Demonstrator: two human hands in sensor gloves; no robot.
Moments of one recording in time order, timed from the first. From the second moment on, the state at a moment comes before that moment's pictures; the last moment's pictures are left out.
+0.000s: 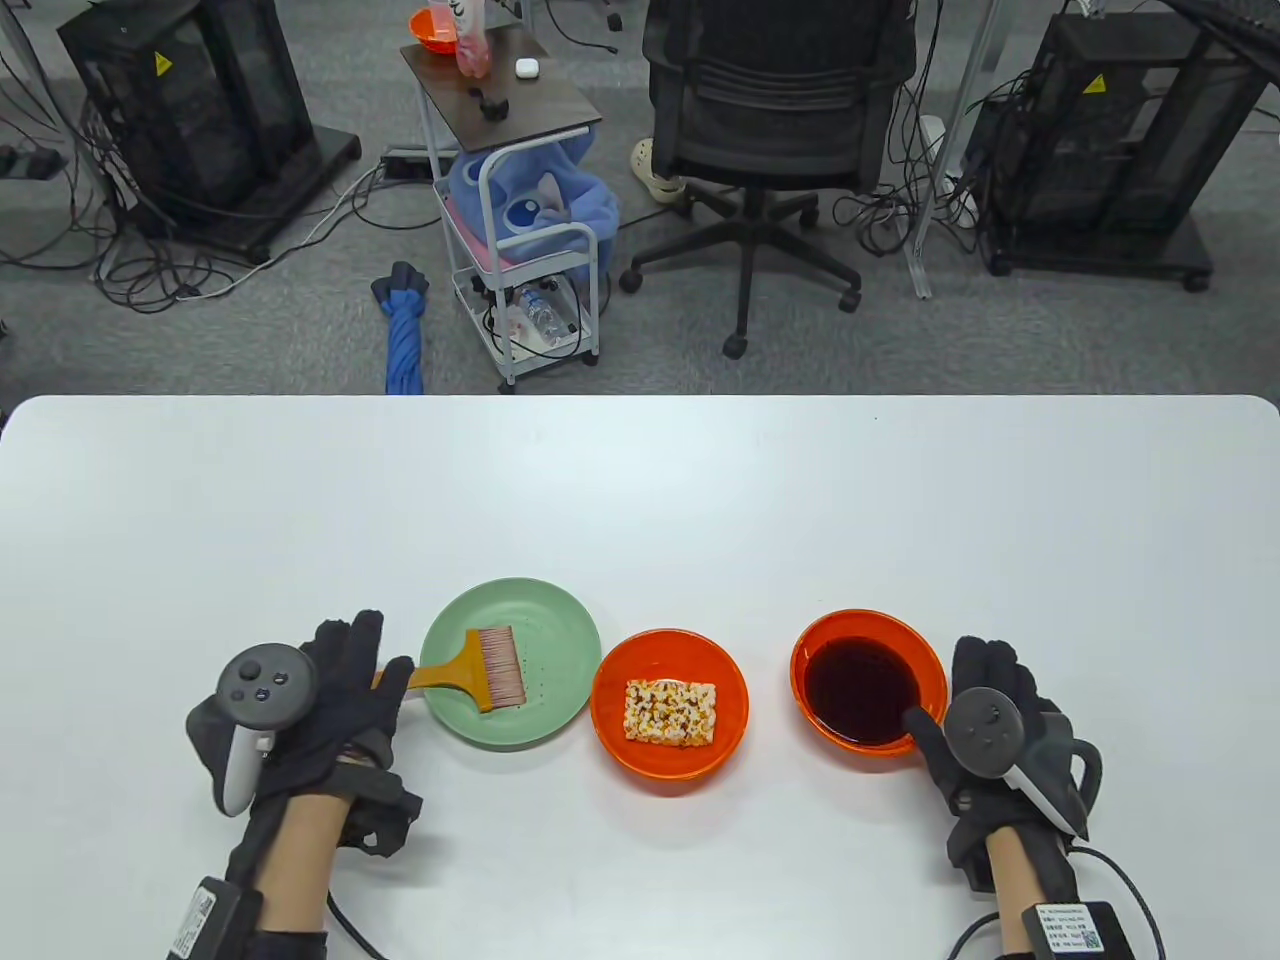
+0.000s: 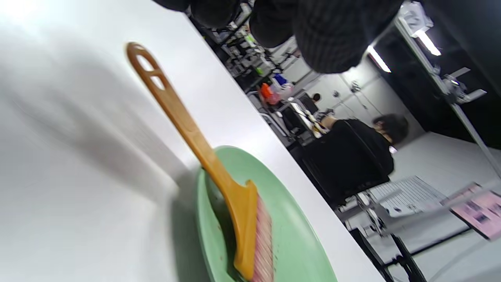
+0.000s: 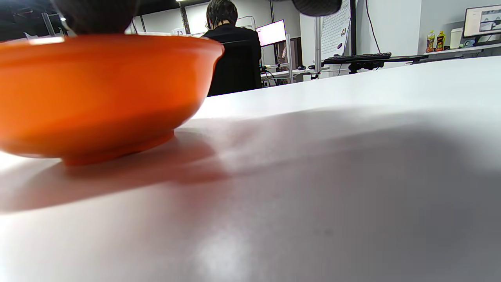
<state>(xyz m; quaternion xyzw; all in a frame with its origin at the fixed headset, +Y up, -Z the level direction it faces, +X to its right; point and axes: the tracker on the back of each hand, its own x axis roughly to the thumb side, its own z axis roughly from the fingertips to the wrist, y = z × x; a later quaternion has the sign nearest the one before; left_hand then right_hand) -0.329 -0.741 -0.287 -0.05 0.16 0.43 0.89 0.284 -0.760 -0.281 -0.02 0.00 0.99 0.10</state>
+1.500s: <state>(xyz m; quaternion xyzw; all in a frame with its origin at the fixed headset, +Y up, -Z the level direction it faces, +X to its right) -0.246 -0.652 -0.282 0.04 0.01 0.51 0.86 0.126 -0.656 -0.270 0.20 -0.12 0.96 0.13</state>
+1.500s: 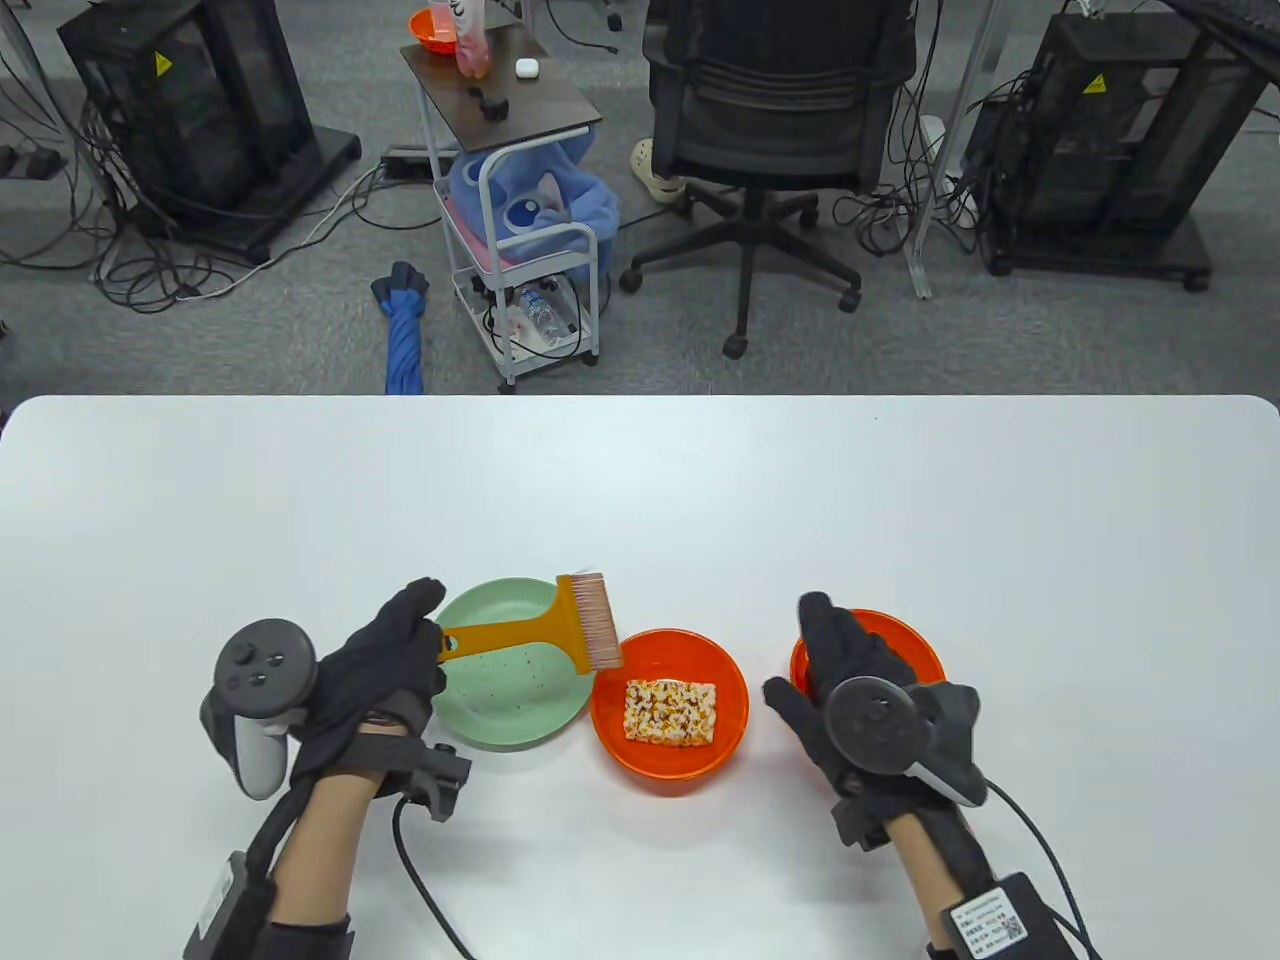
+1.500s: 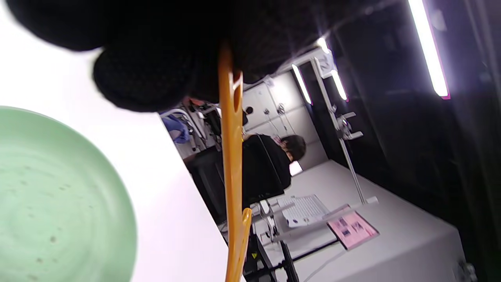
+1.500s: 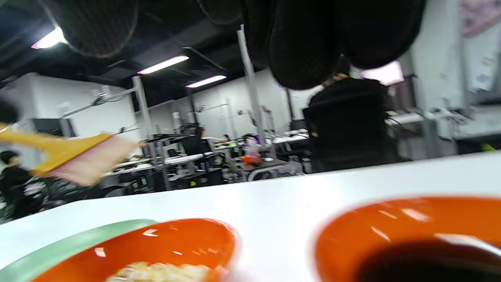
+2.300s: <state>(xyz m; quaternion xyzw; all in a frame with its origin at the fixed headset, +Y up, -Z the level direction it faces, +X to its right) -0.154 -0.643 -0.269 0.06 -0.11 0.43 0.89 0.043 -0.644 -0.289 0.23 -0.11 0.97 0.05</state>
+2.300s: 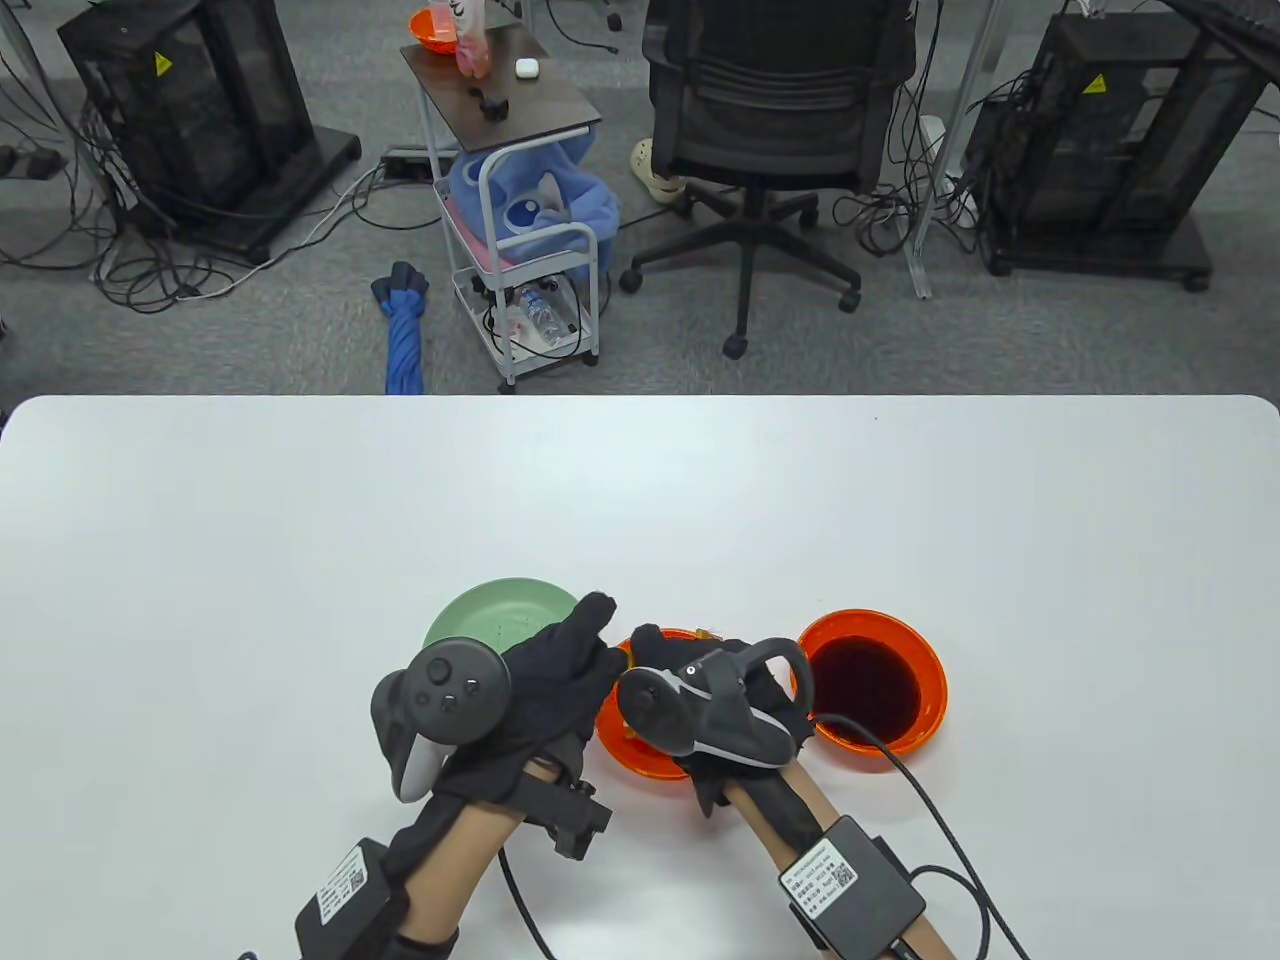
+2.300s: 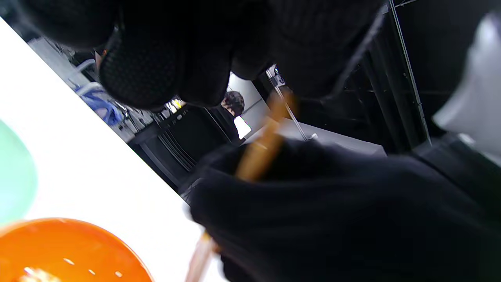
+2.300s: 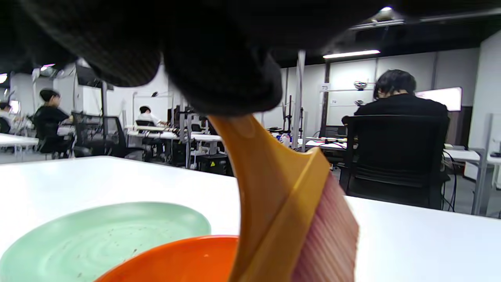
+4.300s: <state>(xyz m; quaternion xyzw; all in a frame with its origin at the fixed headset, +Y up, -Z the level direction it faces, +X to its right) -0.226 -0.720 -0.300 -0.04 0.03 0.41 0.91 0.319 -0.702 -0.313 -0.06 -0.06 0.89 0.45</state>
